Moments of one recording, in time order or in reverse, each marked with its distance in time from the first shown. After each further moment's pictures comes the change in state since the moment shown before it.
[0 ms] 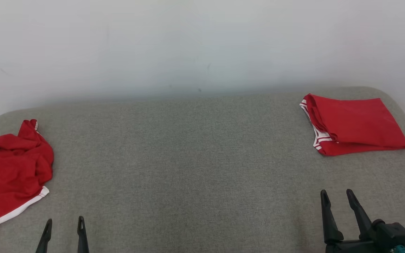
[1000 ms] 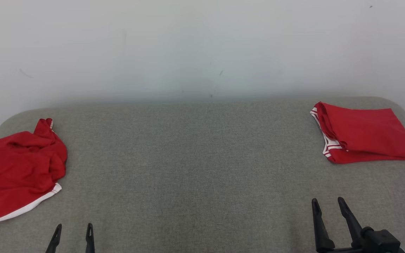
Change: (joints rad) left arm 0.000 0.034 -0.048 0.059 0.012 -0.010 0.000; right arm 0.029 0.053 -0.002 0.002 -0.080 0.000 -0.003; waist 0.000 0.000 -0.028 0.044
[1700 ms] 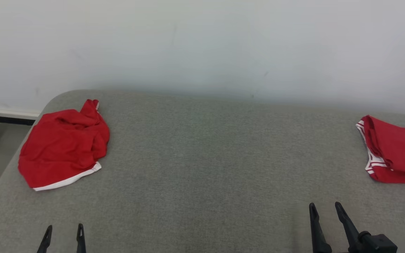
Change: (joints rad) left arm -0.013 0.025 0.011 0.030 -0.023 0.024 0.000; right arm 0.017 0.024 -0.003 0.001 -0.002 0.000 0.000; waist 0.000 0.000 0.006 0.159
